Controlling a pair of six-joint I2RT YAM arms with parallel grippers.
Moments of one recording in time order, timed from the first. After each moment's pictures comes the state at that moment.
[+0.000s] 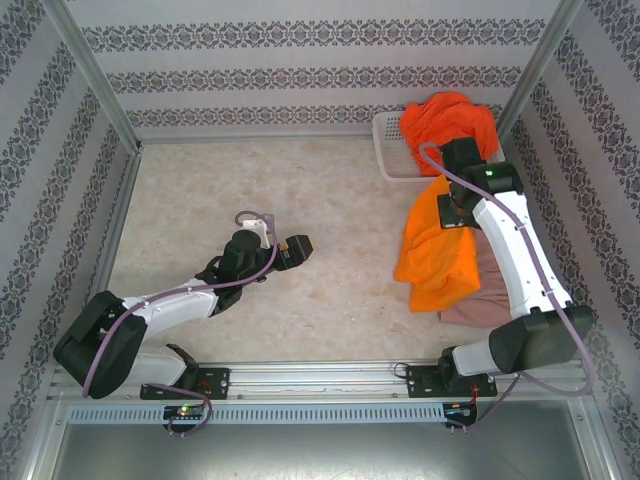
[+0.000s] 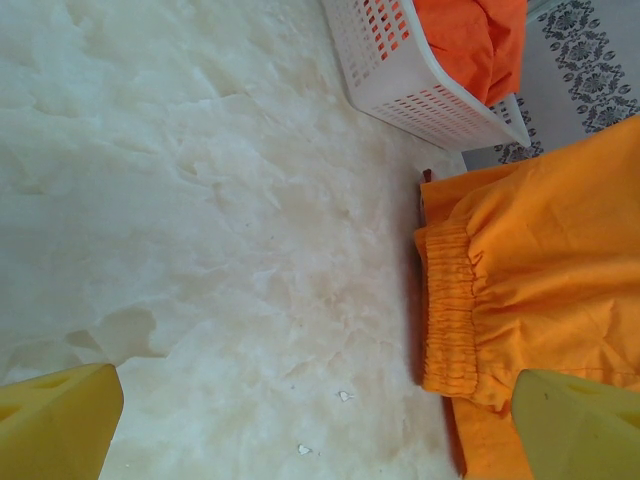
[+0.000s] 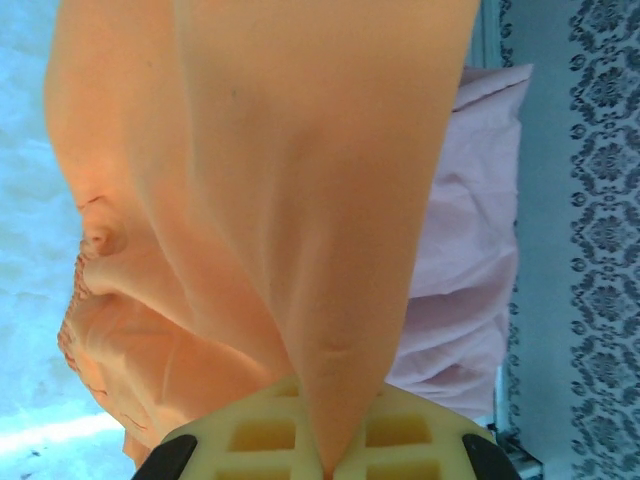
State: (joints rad) left arm -0.59 1.32 0.52 0.40 0.14 -0.84; right arm 0.15 1.42 1.55 -1.37 0.35 0.12
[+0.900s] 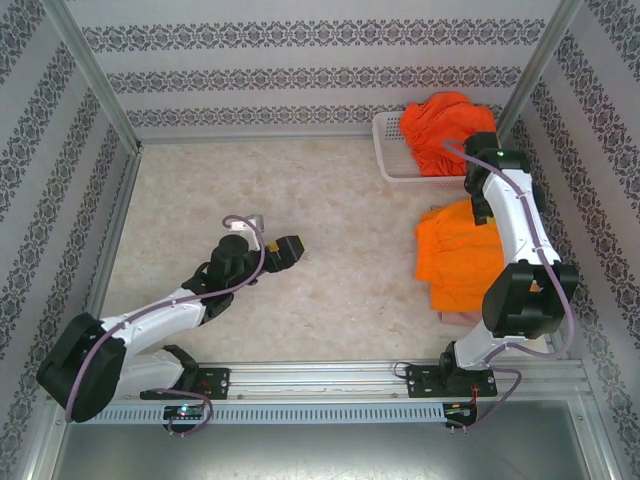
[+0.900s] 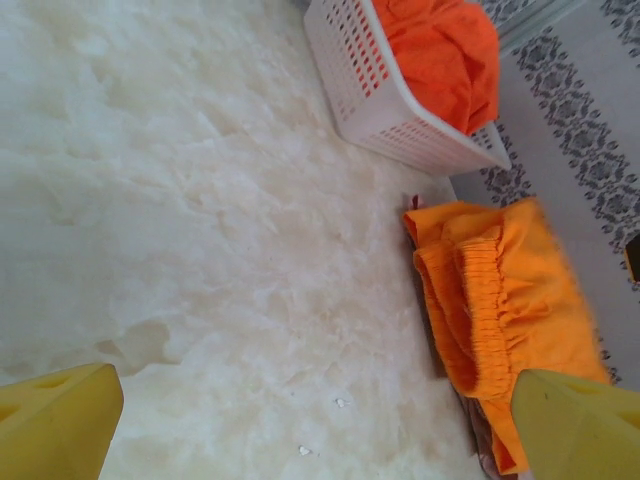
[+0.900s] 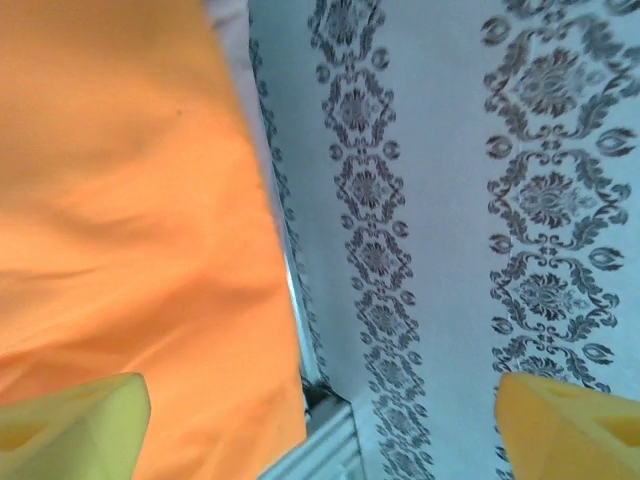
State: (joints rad) left arm -0.57 1.16 0.46 0.36 0.10 -0.81; right arm -0.07 1.61 1.59 -1.32 0.70 0.05
